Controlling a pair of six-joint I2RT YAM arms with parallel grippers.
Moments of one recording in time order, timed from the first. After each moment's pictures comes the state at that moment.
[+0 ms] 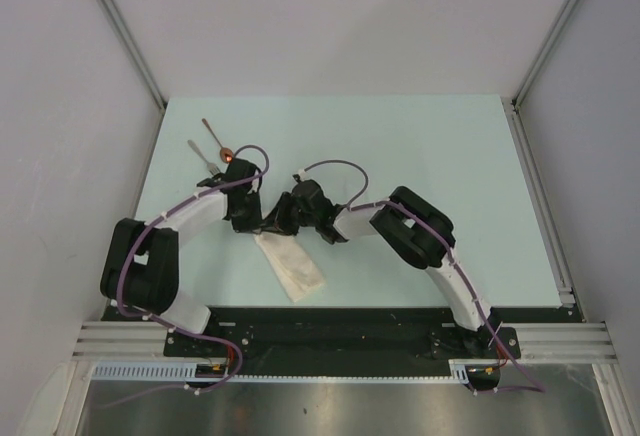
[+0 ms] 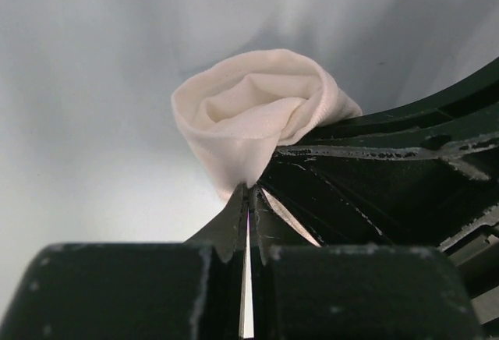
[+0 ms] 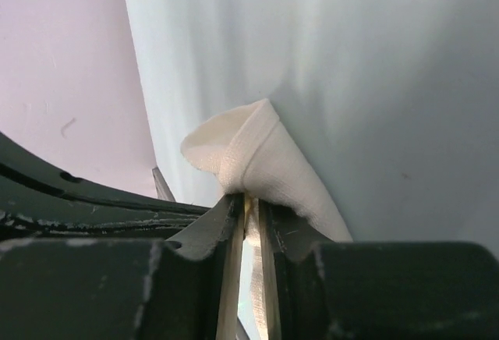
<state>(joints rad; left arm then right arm) -0.29 1.53 0.89 -0.58 0.00 -0.44 0.91 2.29 1.35 0.48 -0.27 1.24</state>
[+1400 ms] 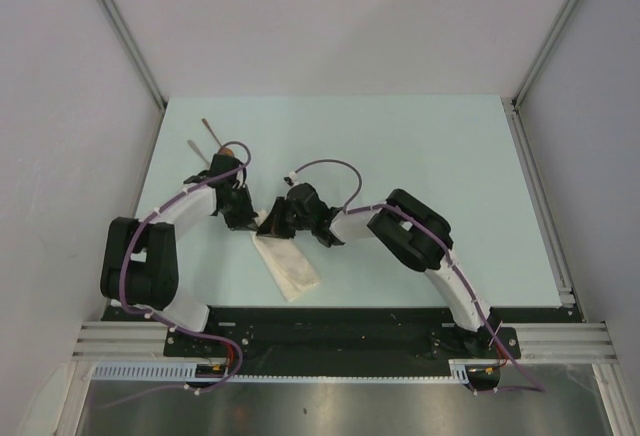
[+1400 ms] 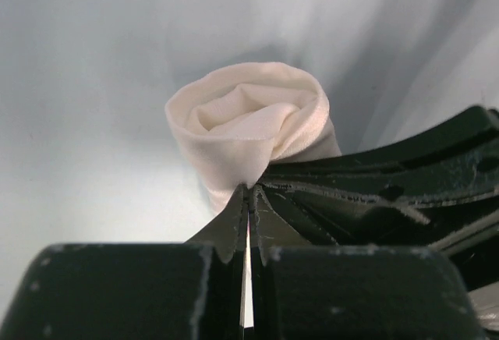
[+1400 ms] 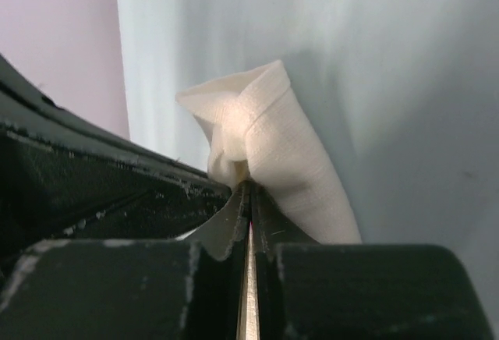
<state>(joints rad) -0.17 1.54 0.91 -0.58 0.13 -0.50 0.94 2.31 1.38 0.47 -0.29 1.12</state>
